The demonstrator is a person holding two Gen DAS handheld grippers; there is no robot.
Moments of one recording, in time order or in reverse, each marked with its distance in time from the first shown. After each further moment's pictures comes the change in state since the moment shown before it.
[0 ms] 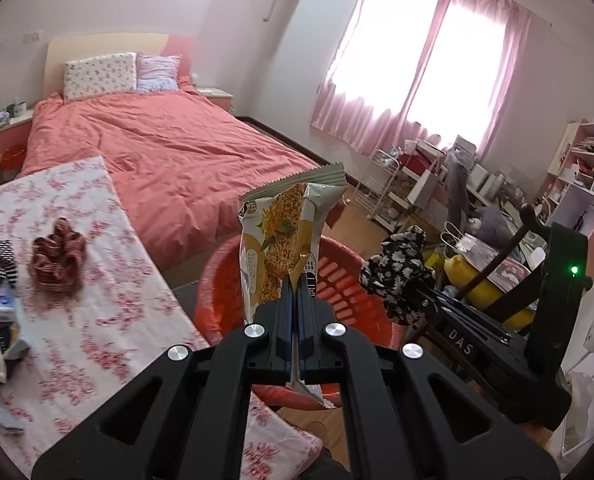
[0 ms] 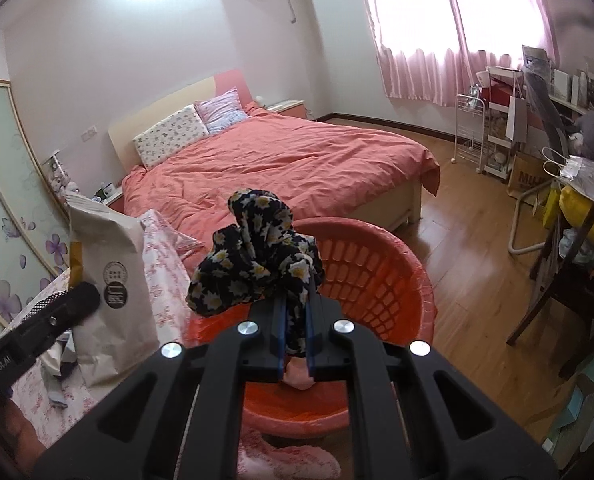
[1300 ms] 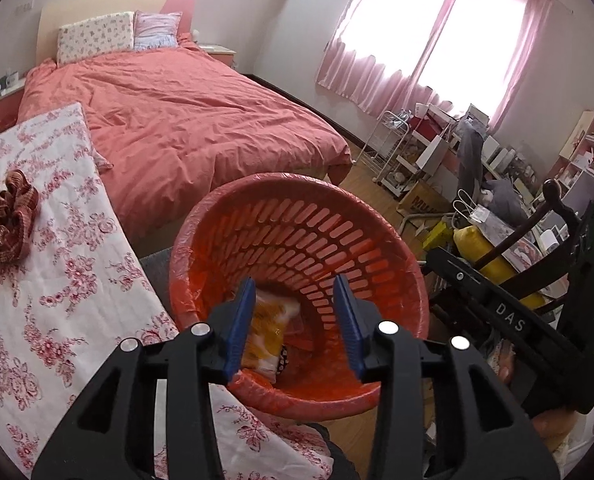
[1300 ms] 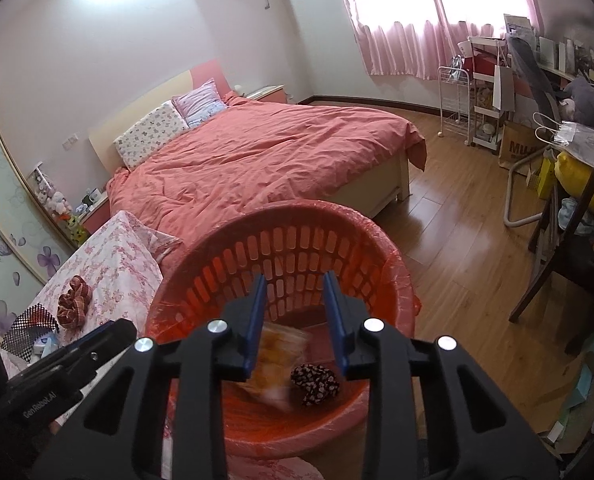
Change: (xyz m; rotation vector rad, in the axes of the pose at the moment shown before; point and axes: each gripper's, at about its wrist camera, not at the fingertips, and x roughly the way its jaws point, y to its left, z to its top) left arm 0.053 0.002 -0.010 -0.034 0.145 0.017; right arm 0.036 -0.044 -0.003 0.079 0.051 -0.022
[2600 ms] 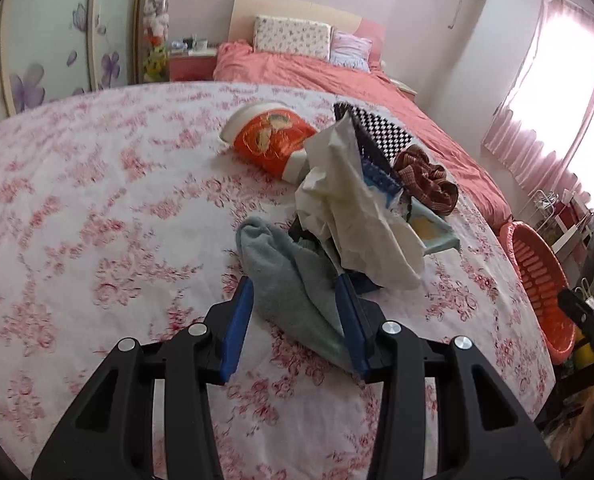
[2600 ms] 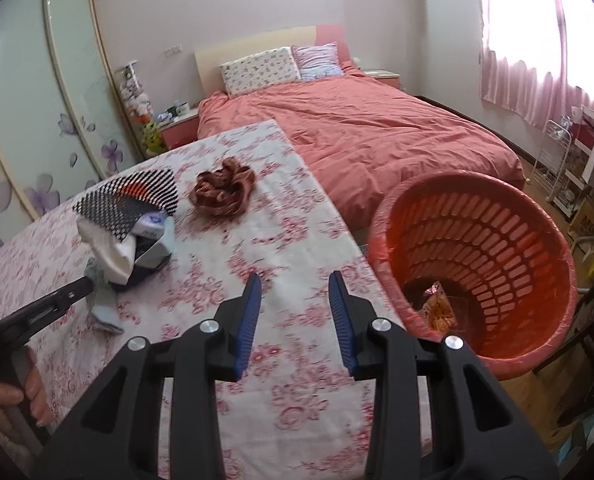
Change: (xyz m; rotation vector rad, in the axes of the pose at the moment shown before) left arm -0.147 0.234 -0.092 -0.356 -0.105 0.471; right arm -0.024 0.209 -0.103 -0.384 0.101 0.195
